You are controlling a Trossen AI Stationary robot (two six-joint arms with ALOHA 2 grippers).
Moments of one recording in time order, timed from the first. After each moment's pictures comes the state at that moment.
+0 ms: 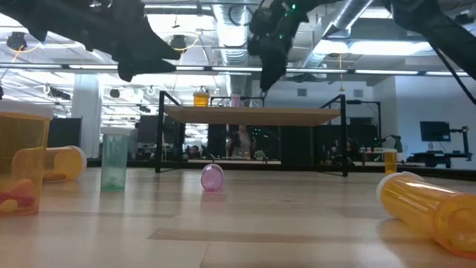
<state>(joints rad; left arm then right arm) -0.02 0.88 0.41 0.23 -0.38 -0.25 -0.57 2.12 2.33 -1.35 -0.14 -0.33</state>
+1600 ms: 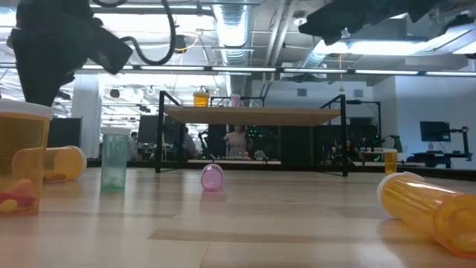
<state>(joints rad) -0.35 1.49 1.02 -1.12 0.05 -1.09 -0.16 1.00 0.74 -0.02 -0.23 -0.17</state>
